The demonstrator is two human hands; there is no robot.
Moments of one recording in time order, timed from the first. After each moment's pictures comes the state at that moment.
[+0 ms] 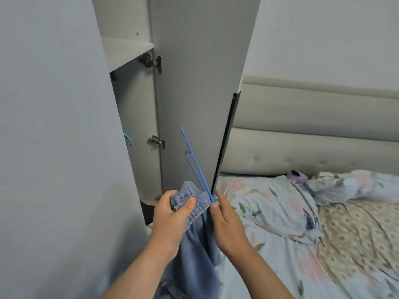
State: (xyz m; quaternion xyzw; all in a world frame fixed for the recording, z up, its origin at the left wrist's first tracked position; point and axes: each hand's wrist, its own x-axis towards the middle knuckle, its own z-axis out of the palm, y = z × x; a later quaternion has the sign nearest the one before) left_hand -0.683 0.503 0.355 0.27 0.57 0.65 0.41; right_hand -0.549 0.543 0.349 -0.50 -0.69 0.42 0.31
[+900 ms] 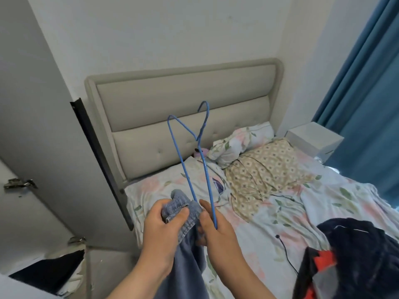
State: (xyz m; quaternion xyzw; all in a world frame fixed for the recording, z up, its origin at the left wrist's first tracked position) left_hand -0.457 0.535 0.382 0.42 0.49 0.54 0.55; right_hand -0.340 0.495 0.378 -0.60 -0.40 0.47 0.50
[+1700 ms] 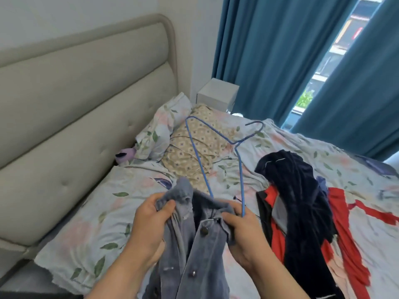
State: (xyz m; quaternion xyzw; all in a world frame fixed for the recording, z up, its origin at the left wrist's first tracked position) left_hand -0.386 0.731 0.338 0.46 0.36 0.27 0.77; right_hand -0.273 0.581 0.338 -0.57 0.01 0.37 0.74
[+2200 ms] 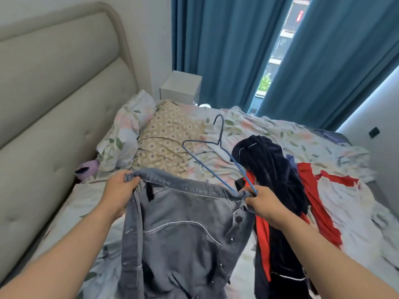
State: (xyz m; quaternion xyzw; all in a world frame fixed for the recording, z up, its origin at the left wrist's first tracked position) left_hand -0.284 0.872 0.266 0.68 0.36 0.15 0.62; right_hand -0.139 0.515 0.287 -0.84 -0.07 0.25 0.47
